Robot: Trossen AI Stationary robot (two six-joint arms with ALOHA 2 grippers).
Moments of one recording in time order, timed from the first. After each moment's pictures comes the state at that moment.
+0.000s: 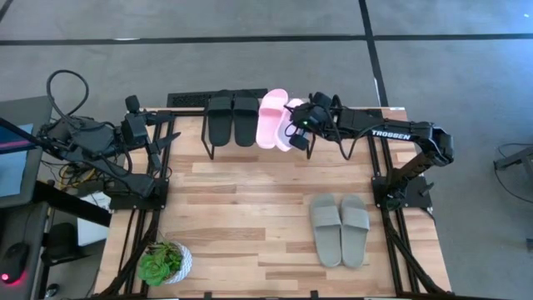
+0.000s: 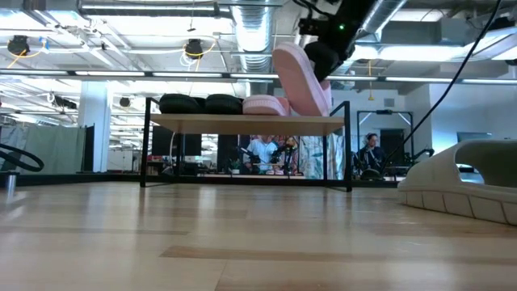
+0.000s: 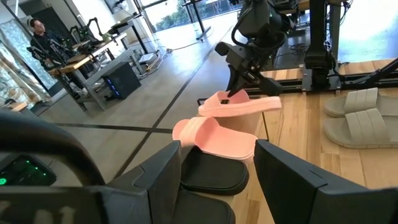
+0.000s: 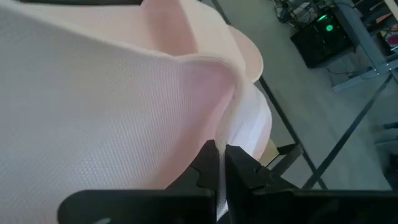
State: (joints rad) left arm -0.36 0.82 1.44 -0.98 -0.83 0.03; right arm -0.27 1.53 1.35 -0.70 0.55 -0.14
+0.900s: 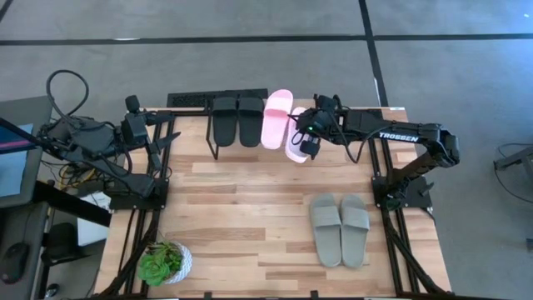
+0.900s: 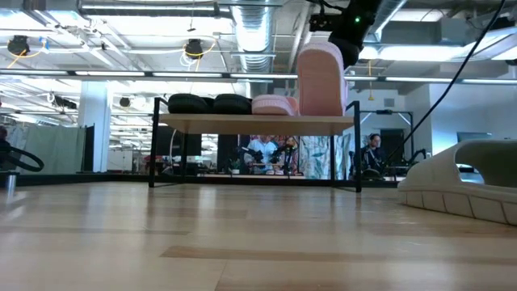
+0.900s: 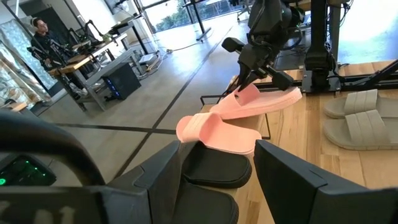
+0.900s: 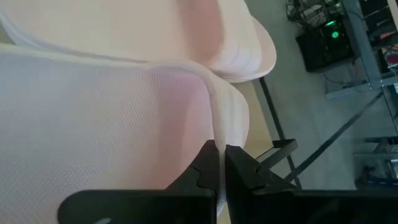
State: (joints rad) left arm -0.36 0.82 1.44 -0.97 -0.83 0.04; right arm -0.24 1.47 1.35 -0.86 0.57 -0.23
